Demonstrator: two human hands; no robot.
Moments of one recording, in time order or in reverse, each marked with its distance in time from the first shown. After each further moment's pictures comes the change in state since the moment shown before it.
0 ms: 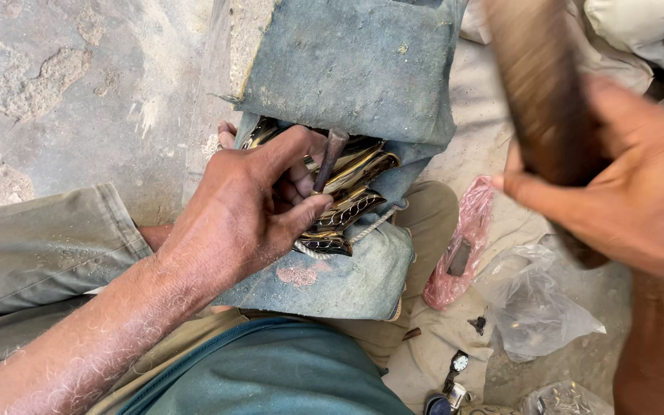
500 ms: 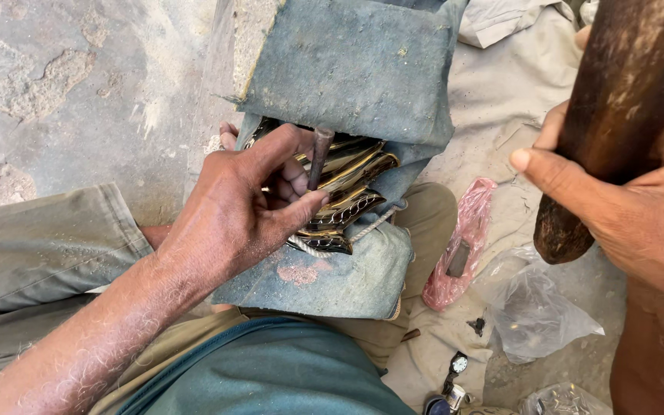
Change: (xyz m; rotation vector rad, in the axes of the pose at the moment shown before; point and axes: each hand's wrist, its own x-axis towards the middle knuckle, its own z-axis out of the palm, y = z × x) left_hand -0.006 -0.012 0.002 -0.084 0.056 -0.012; right_hand -0.004 -0.044 -0.001 0.186 0.238 0.097
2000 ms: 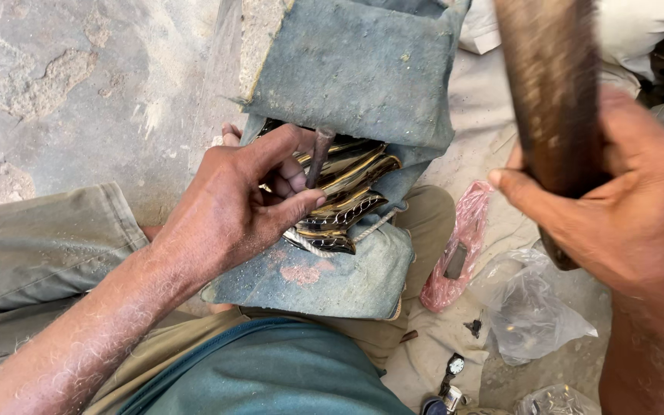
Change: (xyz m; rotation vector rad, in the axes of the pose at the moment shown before) left_hand 0.001 -0.002 -0.009 0.000 -0.015 0.029; right_hand 0.002 -0.006 0.008 -0.204 -0.090 -0.082
